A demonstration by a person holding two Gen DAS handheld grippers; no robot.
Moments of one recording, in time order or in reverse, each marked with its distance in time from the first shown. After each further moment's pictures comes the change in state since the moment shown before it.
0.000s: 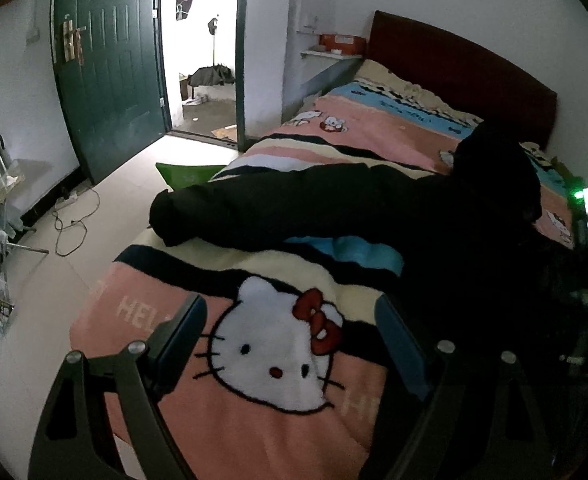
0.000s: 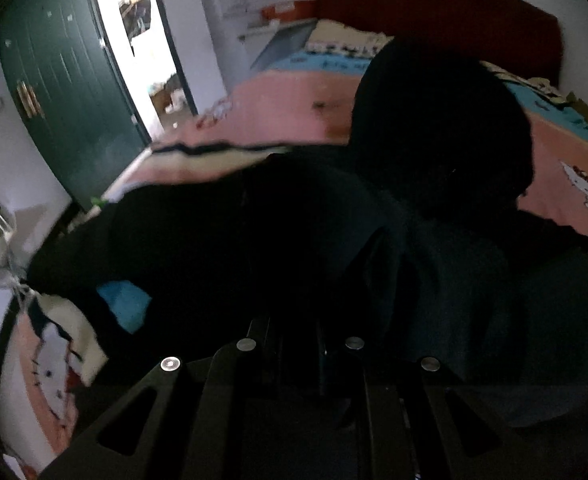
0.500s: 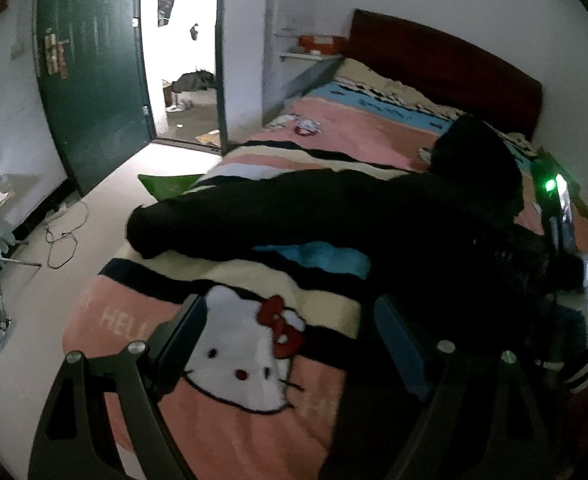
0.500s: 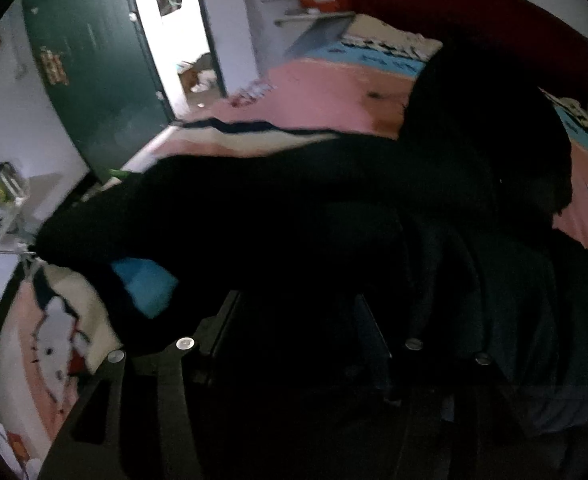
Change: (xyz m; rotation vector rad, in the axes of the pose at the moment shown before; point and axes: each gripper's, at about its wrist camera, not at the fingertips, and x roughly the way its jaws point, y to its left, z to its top) left arm -0.013 -0.040 0.012 0.053 0.008 -0.043; right arm -0.002 0.035 -0.003 -0.103 0.004 0.073
